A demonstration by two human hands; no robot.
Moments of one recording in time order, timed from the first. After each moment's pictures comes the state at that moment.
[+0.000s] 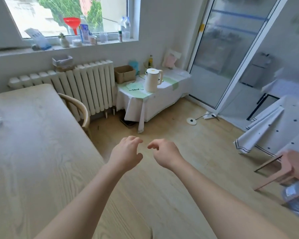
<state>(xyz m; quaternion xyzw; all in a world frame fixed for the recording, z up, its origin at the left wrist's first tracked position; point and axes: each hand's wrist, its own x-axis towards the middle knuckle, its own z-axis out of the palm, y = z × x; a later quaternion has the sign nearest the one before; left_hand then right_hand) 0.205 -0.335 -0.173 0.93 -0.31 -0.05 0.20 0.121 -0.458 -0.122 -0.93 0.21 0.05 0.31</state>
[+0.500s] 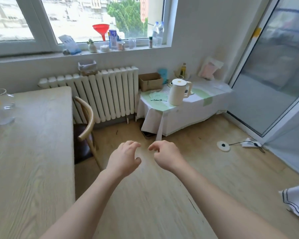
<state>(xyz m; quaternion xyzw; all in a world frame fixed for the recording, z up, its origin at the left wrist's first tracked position) 0.305 -0.508 -0.179 0.97 -0.16 -0.02 0.20 0.279 -0.665 -0.140 -0.95 0.05 0.09 0.31</state>
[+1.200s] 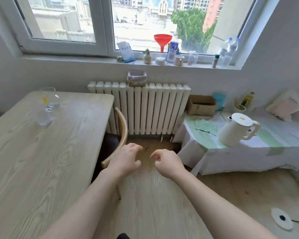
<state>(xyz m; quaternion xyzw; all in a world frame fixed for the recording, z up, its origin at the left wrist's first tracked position) 0.544 -0.413 -0.199 0.97 0.00 0.00 0.23 0.568 -0.578 -0.173 -0.94 -0.13 0.17 0.26</state>
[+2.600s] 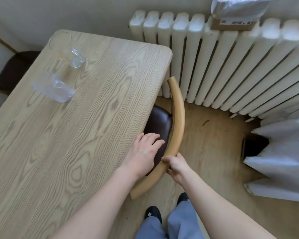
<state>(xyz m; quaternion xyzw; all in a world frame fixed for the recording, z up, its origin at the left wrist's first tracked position) 0.761 -0.254 -0.346 0.98 0.09 -0.10 0.14 0.823 -0.371 -0.431 -0.60 0.25 0.52 0.56</state>
